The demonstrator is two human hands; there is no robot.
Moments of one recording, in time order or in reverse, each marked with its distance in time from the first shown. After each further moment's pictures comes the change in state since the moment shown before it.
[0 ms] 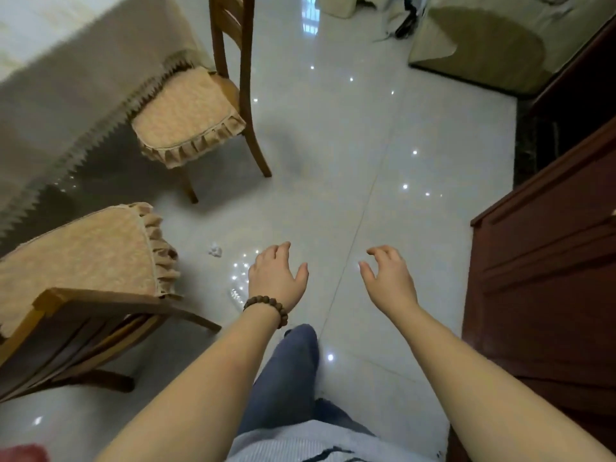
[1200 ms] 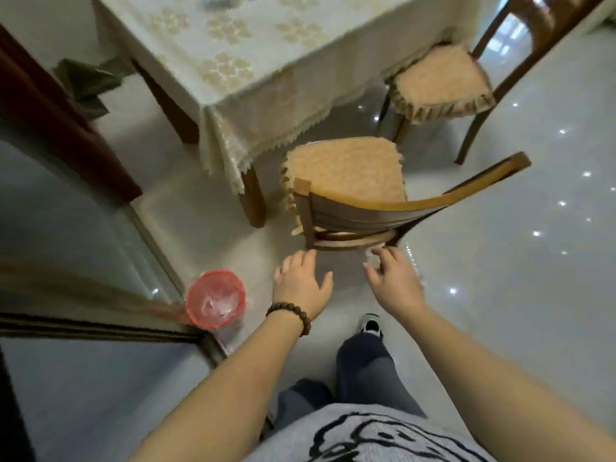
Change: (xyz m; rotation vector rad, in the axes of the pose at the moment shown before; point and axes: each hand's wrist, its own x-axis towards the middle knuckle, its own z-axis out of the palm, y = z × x) left_hand -0.351 -0.533 -0.195 -0.039 0.151 -0.280; right_hand -0.392 -0.403 0.341 -0.061 -0.277 -0.442
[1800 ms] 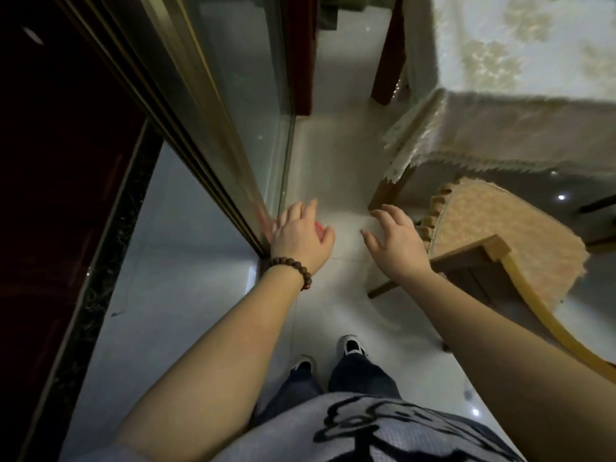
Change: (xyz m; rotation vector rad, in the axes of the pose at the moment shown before) left_hand -0.031 -0.147 -0.079 -0.161 0.462 -0.686; right_hand 0.081 -0.200 0.106 -0.226 -0.388 -0.788
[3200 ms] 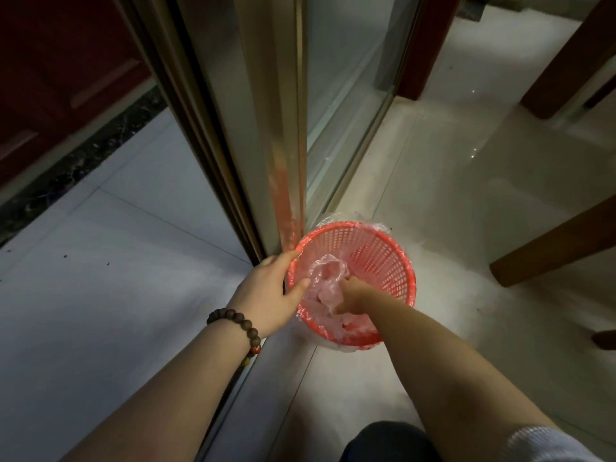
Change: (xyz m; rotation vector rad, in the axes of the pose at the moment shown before) left_hand 0.158 -0.339 0.404 -0.277 0.030 -0.271; right_hand 0.290 0.166 0.642 -0.431 -0.879 -0.216
